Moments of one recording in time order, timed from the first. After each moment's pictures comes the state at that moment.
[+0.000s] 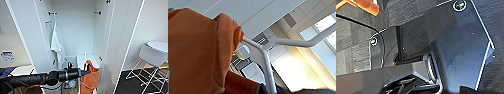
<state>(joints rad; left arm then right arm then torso) 0.31 2.30 -1.02 0.37 -0.05 -0.95 -1.55 3.09 -2.75 -0.54 0.16 0.56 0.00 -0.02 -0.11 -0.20</state>
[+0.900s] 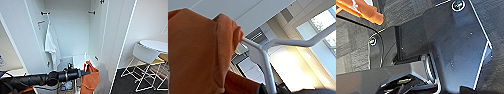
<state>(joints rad) 0.32 2.30 -1.02 0.37 -0.05 -0.95 -1.55 3.08 -2.75 -0.54 0.17 0.56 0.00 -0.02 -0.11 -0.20</state>
